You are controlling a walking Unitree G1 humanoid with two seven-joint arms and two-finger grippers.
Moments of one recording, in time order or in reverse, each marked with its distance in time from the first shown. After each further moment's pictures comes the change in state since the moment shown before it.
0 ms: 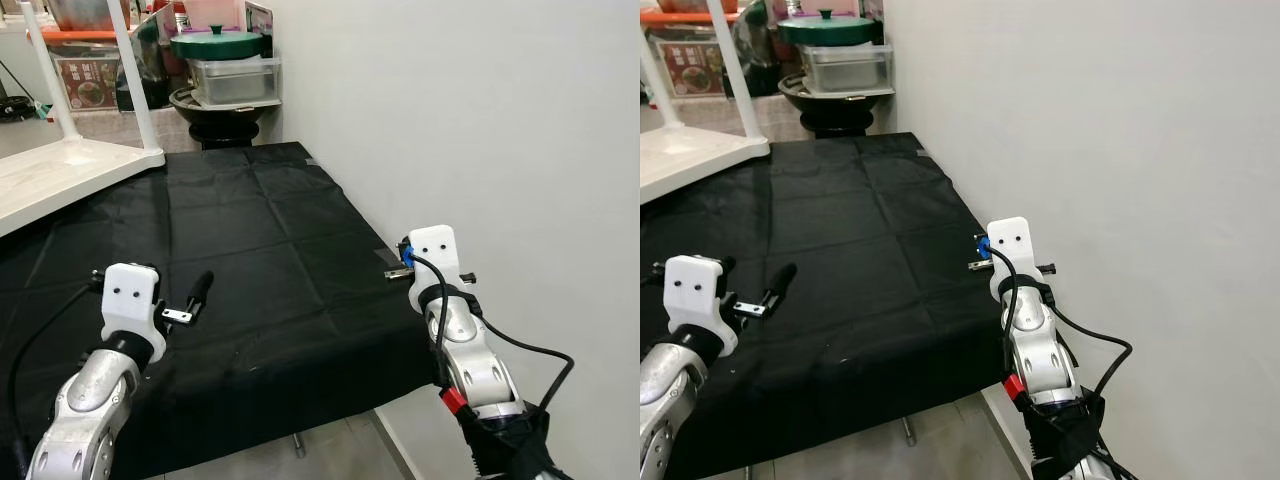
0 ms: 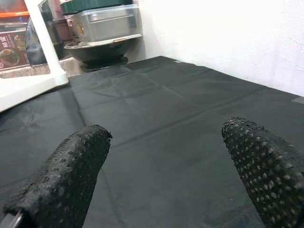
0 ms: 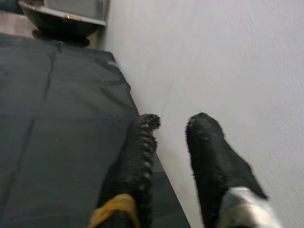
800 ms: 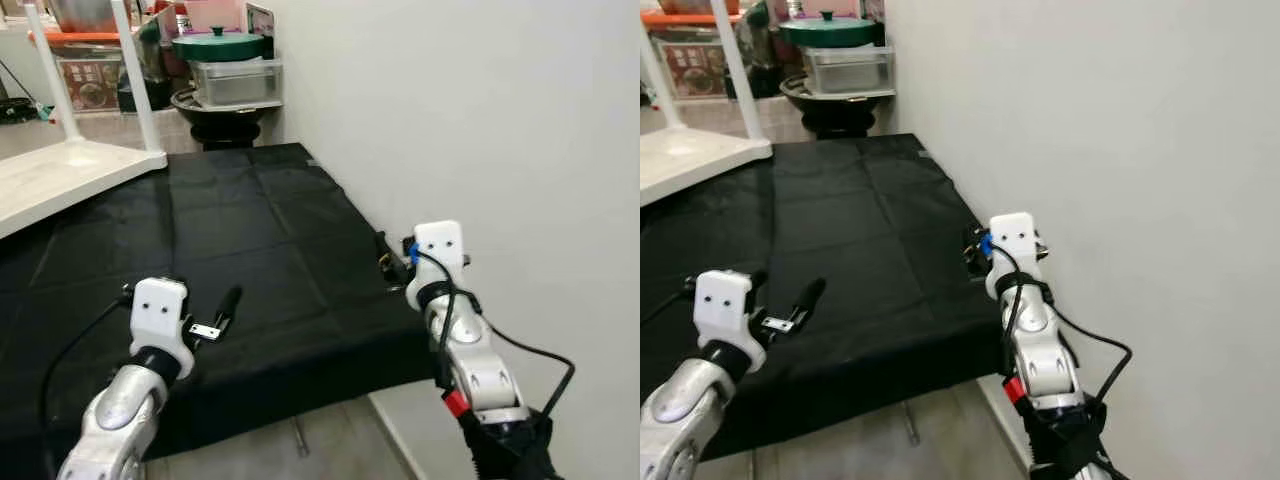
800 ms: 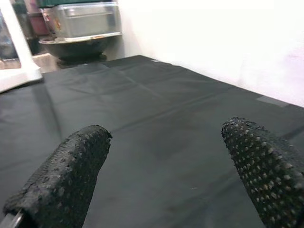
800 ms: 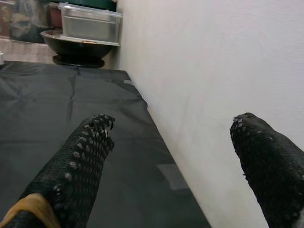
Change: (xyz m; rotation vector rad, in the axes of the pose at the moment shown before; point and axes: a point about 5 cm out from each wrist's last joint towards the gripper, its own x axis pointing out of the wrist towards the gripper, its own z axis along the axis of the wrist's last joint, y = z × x) left arm -0.010 -0.034 0.001 -0.062 -0.004 -0.086; right arm -0.004 0.001 0.009 0.083 -0.053 0.026
